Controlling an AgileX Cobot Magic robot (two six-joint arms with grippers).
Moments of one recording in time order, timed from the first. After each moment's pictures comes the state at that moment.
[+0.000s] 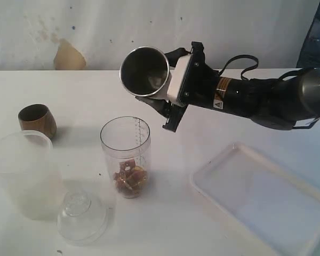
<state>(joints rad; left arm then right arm) 0.06 0.00 -0.01 0.09 0.22 -0.04 0.20 1.95 -1.07 -0.95 -0.97 -0.10</state>
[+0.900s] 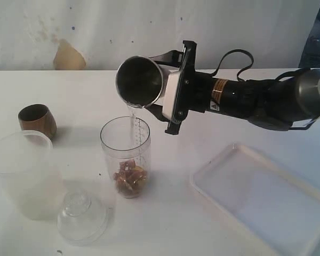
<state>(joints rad) 0.06 0.00 -0.01 0.09 0.22 -0.04 0.22 1.95 -1.07 -0.95 -0.94 -0.37</state>
